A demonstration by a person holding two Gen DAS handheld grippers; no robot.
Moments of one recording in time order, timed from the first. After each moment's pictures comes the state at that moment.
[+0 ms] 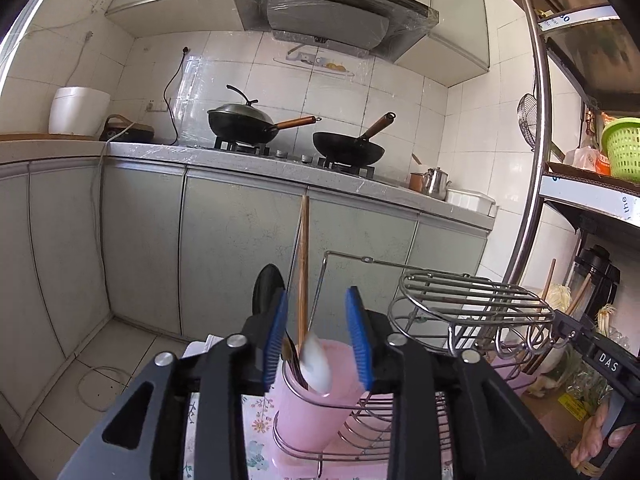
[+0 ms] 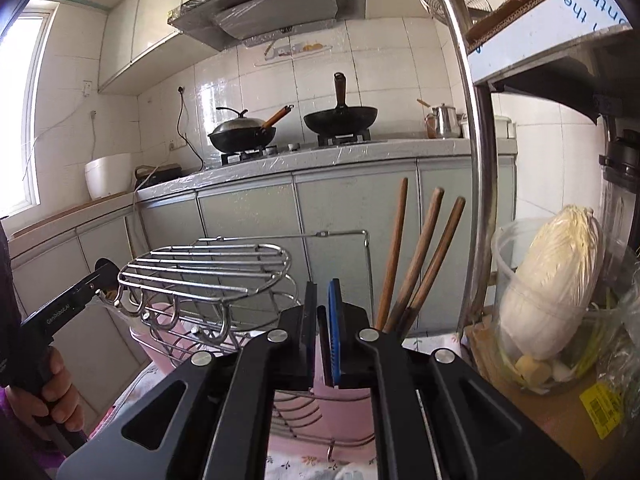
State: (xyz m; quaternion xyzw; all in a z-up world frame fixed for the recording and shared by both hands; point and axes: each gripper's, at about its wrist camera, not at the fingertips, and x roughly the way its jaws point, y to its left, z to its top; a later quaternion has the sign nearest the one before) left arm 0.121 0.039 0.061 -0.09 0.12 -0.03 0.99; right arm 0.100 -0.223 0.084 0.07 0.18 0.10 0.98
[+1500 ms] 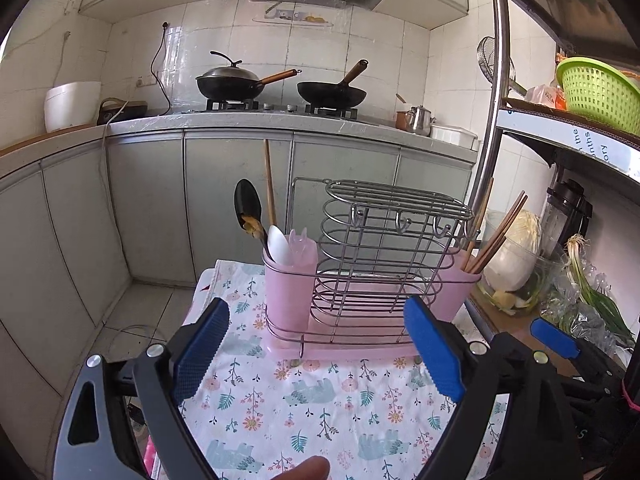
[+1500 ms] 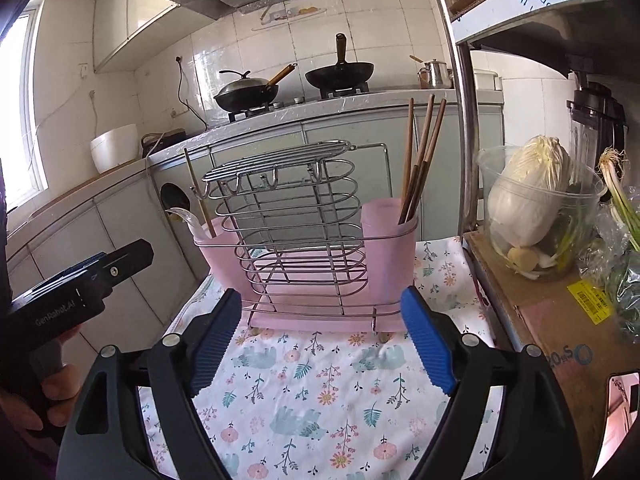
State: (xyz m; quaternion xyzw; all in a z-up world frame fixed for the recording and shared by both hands) left arm 0.018 -0.008 0.074 -0.04 0.23 -0.04 0.97; right arm -0.011 -0.188 0.066 0.09 0.25 0.09 0.96
